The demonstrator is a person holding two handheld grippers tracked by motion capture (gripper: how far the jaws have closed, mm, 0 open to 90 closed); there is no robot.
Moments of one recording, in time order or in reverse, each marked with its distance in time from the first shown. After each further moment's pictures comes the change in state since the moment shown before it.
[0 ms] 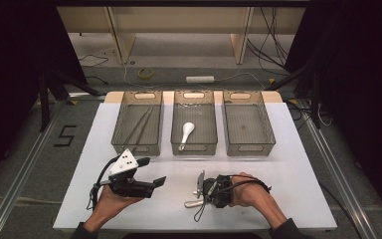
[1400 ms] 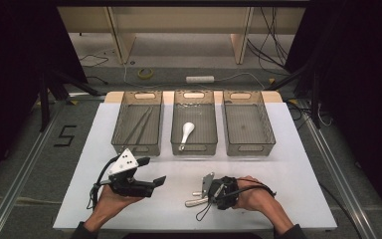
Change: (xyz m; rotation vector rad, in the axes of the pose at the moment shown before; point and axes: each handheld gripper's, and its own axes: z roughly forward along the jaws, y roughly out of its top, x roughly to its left) left arm 0.001 0.000 0.001 0.000 0.002 -0.001; right arm 0.008 -0.015 -0.003 -0.104 -0.091 0.054
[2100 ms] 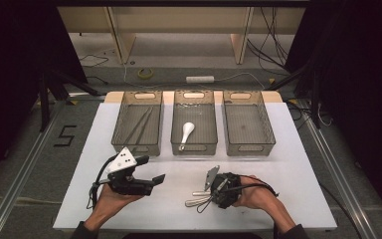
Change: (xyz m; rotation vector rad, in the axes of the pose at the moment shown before) left arm 0.003 0.001 -0.001 -0.014 0.003 -0.022; right arm -0.012 -0.008 0.002 -0.022 0.011 0.104
